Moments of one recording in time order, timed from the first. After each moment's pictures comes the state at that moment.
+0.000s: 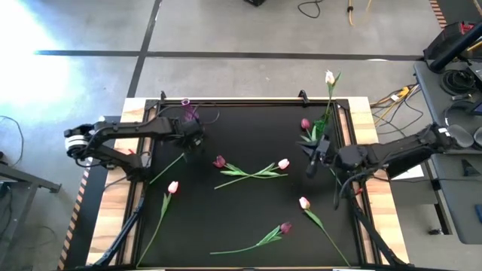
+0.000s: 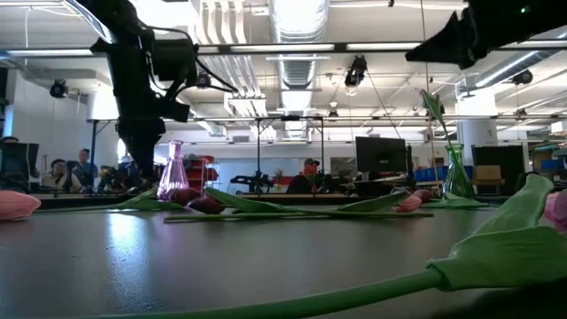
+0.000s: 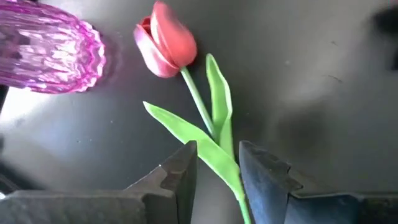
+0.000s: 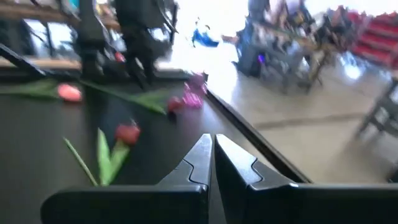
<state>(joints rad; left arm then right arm) 0.38 1.32 0.78 -0.79 -0.25 -0.09 0.25 0.71 0.40 0.12 0.68 -0.07</state>
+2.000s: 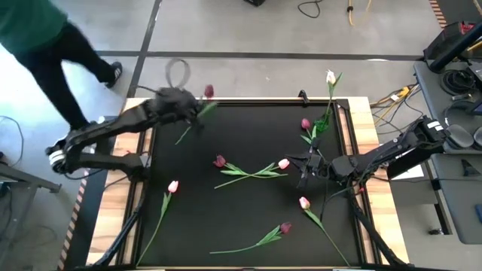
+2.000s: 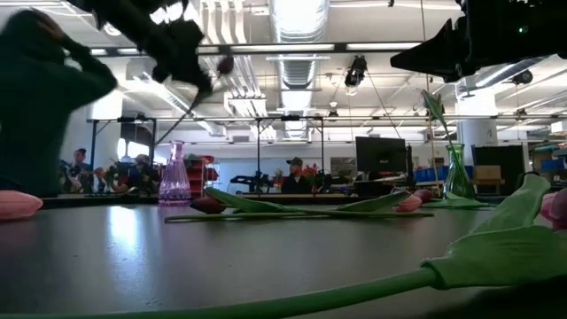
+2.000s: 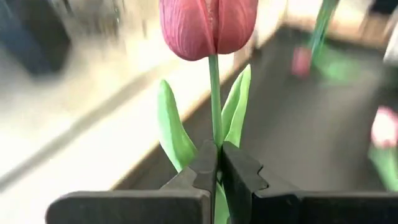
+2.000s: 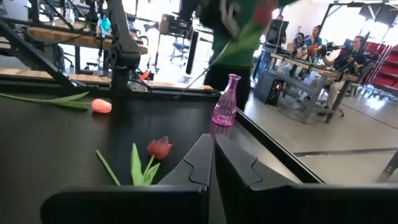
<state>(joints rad) 0.53 1.04 0.89 -0.30 -0.13 0.00 0.33 1.03 0.26 0.72 0.68 -0.16</state>
